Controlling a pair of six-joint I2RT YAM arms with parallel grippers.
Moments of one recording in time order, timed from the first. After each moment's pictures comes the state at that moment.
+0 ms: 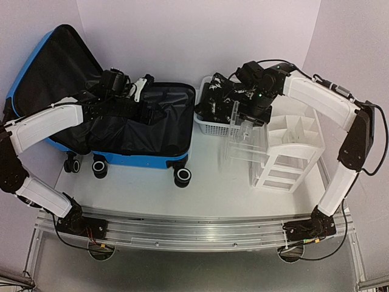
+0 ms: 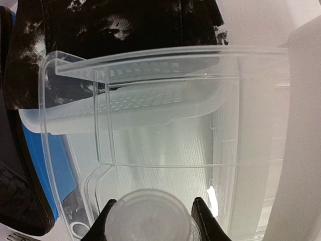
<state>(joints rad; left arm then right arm) -0.62 1.41 1.14 -0.36 0.23 -0.17 0.67 1.79 1.69 -1.14 0.15 0.94</state>
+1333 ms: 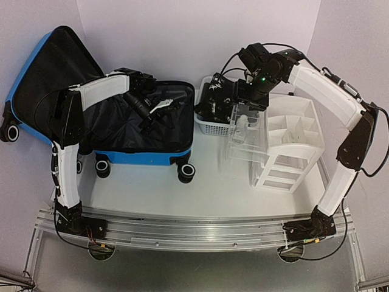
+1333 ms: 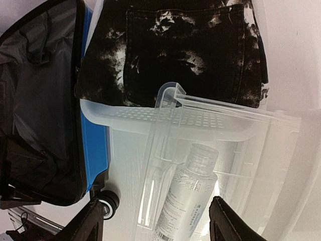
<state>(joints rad) -0.52 2.11 1.82 -1.25 0.86 1.23 0.67 1.80 1.88 -1.15 0.08 0.74</state>
